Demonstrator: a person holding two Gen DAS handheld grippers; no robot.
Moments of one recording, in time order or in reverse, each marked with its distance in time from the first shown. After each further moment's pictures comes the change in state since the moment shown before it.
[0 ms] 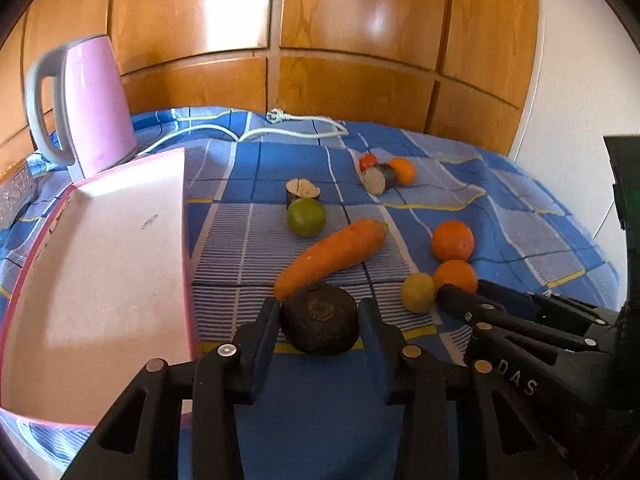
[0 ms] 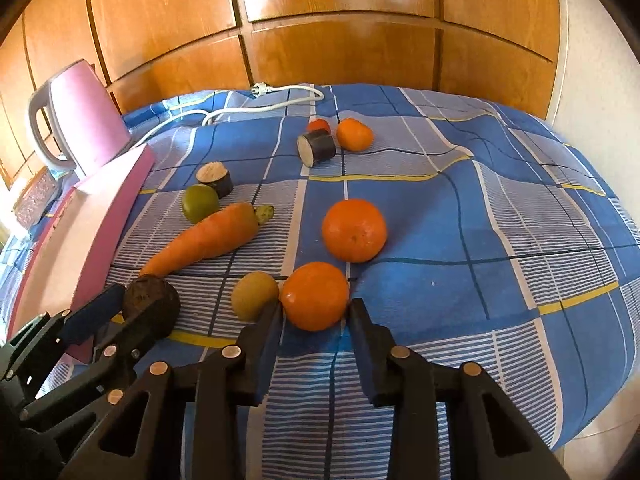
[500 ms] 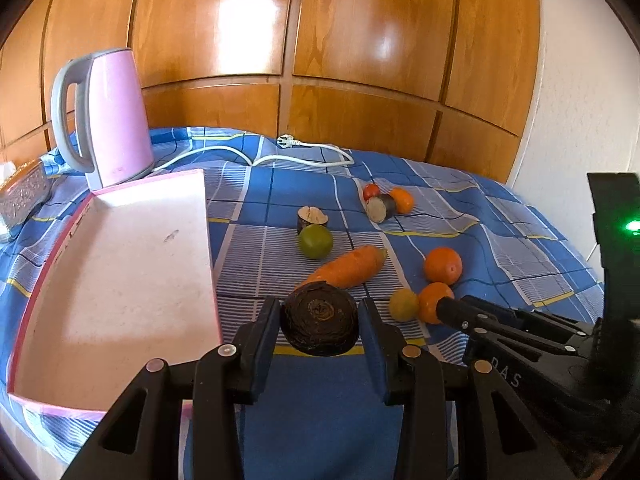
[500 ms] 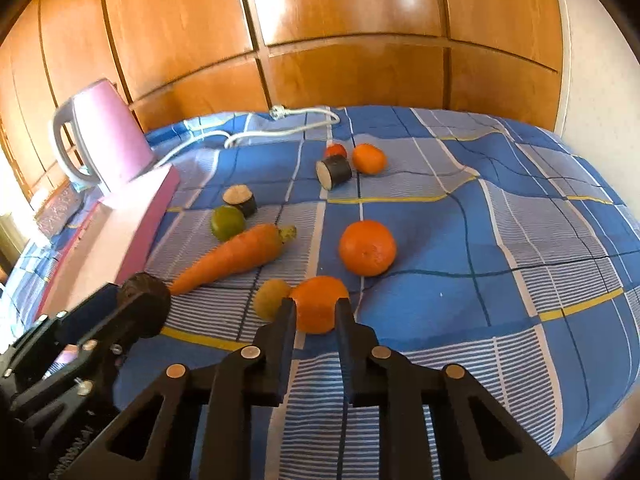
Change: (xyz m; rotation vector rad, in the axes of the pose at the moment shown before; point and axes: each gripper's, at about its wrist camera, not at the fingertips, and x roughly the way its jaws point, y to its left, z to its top) left arm -0.027 0.006 0.001 -0.040 -0.076 0.004; right arm -0.010 0.000 0.000 0.002 -0.034 0.038
